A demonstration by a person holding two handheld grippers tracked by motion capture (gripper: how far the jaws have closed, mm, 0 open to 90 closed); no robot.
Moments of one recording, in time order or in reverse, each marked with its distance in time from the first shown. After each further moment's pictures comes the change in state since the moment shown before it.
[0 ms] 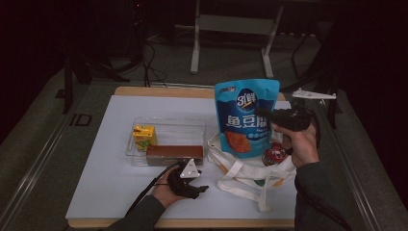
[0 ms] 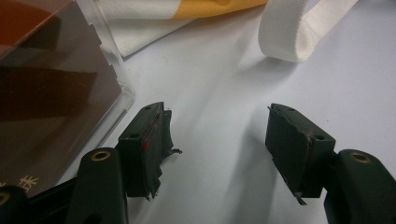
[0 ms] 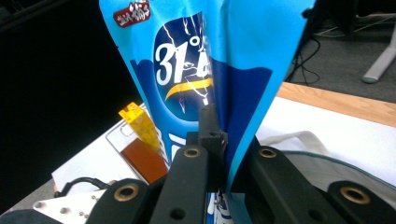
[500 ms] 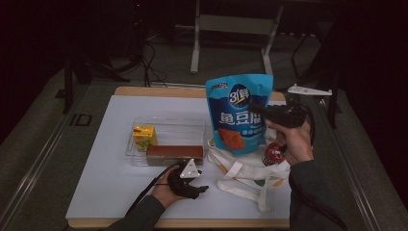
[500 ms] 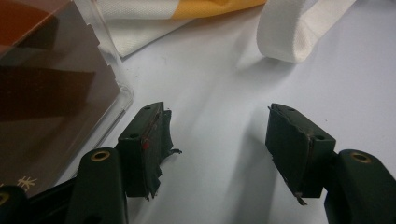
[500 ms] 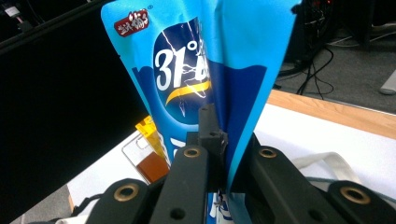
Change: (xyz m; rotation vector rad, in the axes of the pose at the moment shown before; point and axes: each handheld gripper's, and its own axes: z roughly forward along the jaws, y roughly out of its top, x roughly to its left) left arm 0.000 0.000 0.000 0.003 -0.007 0.005; right arm 0.017 0.012 0.009 -0.038 0.039 -0.001
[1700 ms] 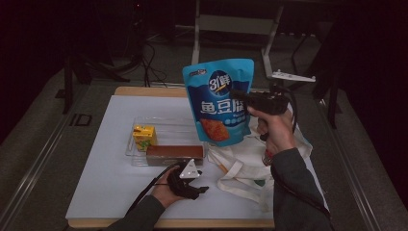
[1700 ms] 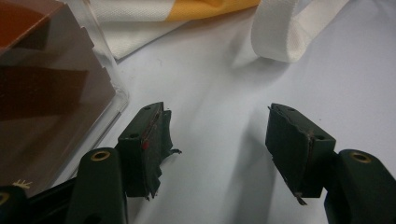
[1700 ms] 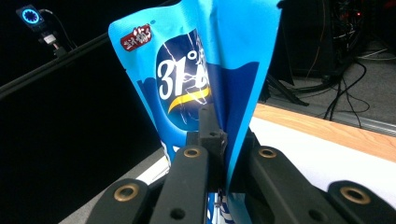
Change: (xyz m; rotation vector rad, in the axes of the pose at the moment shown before) left arm 0.000 0.000 -0.001 -0.008 -0.013 0.007; right arm 0.029 0.030 0.042 -0.051 0.092 0.026
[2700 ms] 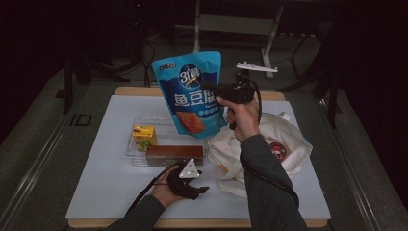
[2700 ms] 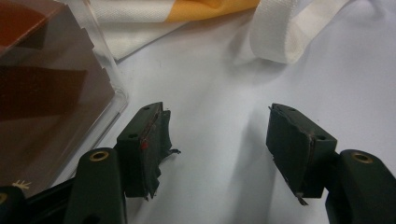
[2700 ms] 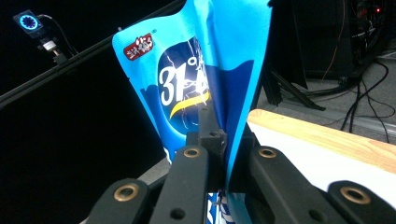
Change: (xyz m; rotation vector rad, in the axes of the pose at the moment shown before) left arm 0.001 0.000 0.000 -0.008 -0.008 -0.005; right arm 0.005 0.006 0.076 -0.012 0.025 0.022
